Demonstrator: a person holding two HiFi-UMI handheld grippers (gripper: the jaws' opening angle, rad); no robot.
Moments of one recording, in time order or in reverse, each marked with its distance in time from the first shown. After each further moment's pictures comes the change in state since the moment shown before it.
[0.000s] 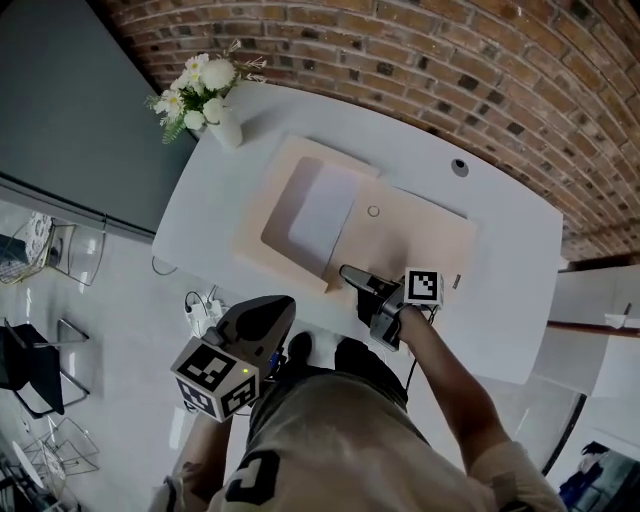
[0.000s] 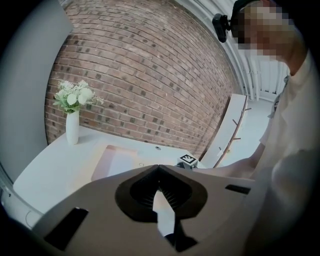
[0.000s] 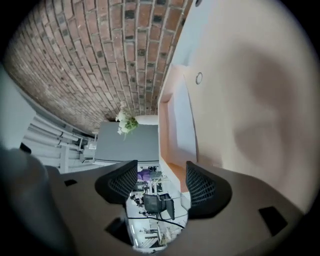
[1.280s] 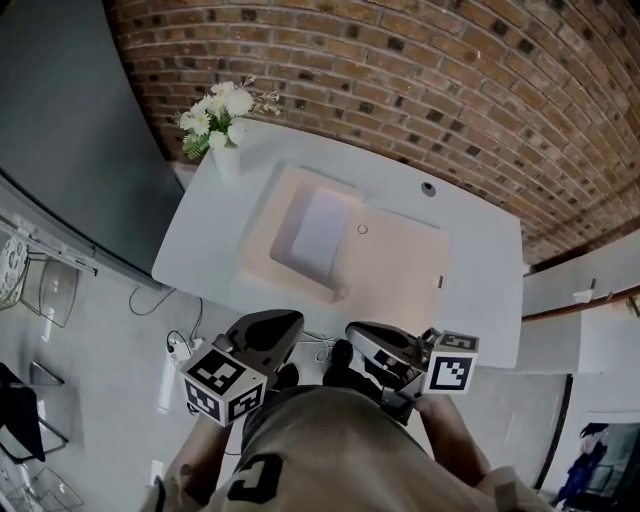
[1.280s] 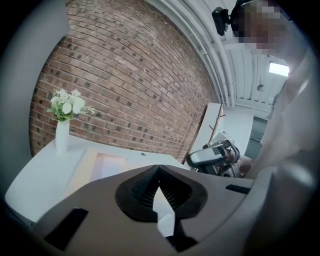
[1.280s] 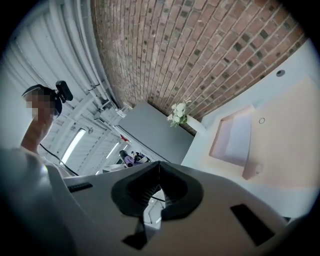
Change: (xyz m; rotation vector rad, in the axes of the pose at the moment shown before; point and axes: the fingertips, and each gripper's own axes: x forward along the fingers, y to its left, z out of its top) left arm -0.060 -0.002 -0.003 0.081 -0.097 -0.224; right arm -0.029 0.188 -0.136 -0.581 -0.130 0.019
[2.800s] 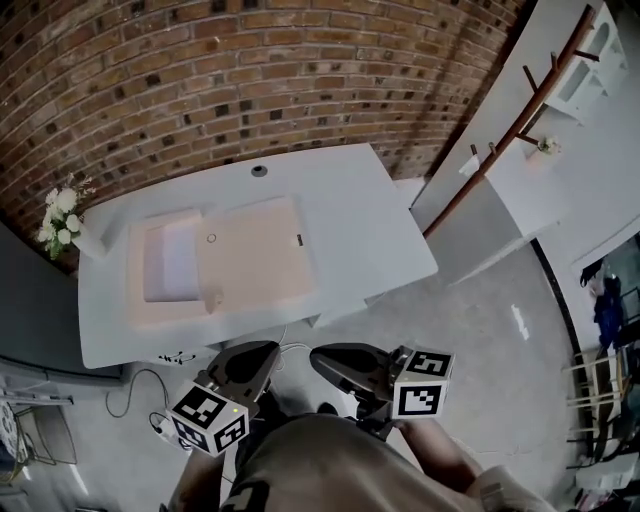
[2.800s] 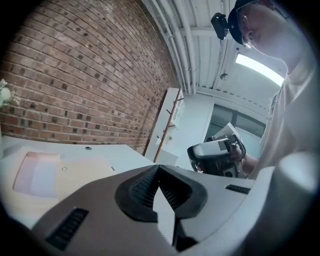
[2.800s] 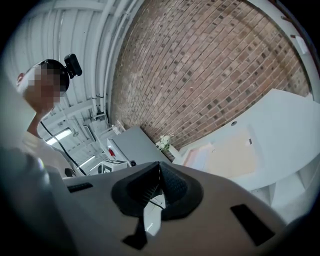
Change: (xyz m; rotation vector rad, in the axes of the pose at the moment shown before) left arm 0.067 -0.210 -0.044 0.181 0.146 -0.400; right arm -0.203 0.050 -0.063 -0.161 -0.371 -0.258
